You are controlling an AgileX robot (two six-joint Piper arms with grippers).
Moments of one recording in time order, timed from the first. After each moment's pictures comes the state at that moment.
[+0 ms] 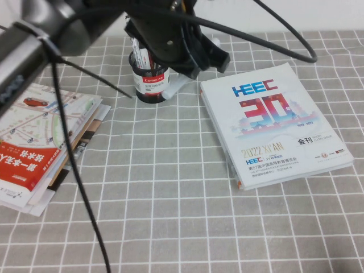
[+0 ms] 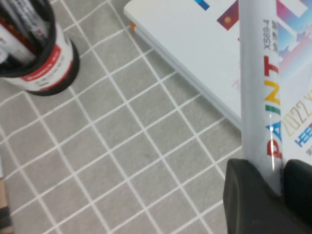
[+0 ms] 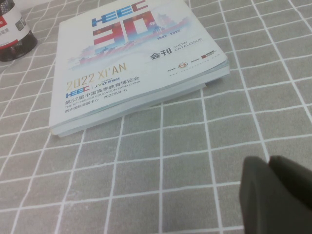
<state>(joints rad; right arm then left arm) 0.05 -0.02 0.03 0.29 0.42 0.03 -0.67 1.90 -2.05 0.08 1.25 -0.01</state>
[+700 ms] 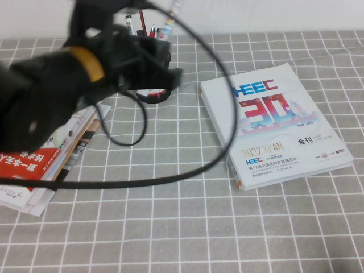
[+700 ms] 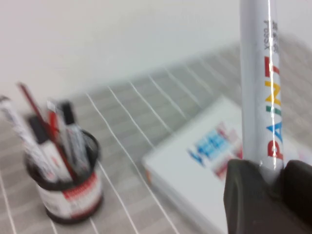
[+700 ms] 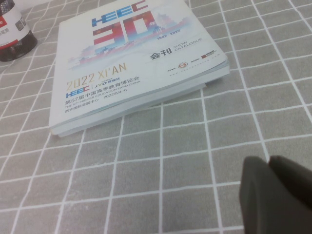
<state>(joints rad) 0.05 -0.02 0.03 0.29 0.42 0.03 -0.61 1.35 -1.11 0.14 0.19 -0.12</state>
